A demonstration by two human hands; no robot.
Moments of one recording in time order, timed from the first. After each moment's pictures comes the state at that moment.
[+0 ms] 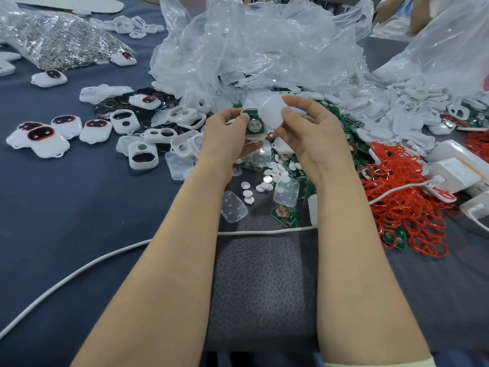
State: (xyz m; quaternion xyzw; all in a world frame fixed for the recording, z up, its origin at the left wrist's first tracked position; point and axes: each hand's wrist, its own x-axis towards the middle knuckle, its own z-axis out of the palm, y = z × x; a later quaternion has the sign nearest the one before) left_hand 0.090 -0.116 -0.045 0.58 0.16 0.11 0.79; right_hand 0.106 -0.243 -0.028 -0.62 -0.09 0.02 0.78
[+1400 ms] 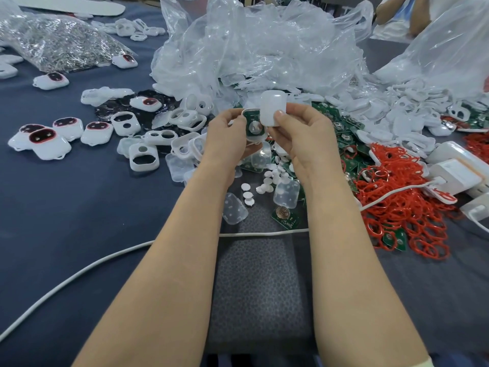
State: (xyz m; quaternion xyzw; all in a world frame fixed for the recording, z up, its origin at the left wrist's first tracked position) left_hand 0.089 -0.119 -0.045 0.58 0.15 0.11 0.79; right_hand 0.107 -0.229 -0.031 -0.64 -0.03 -0.01 0.76
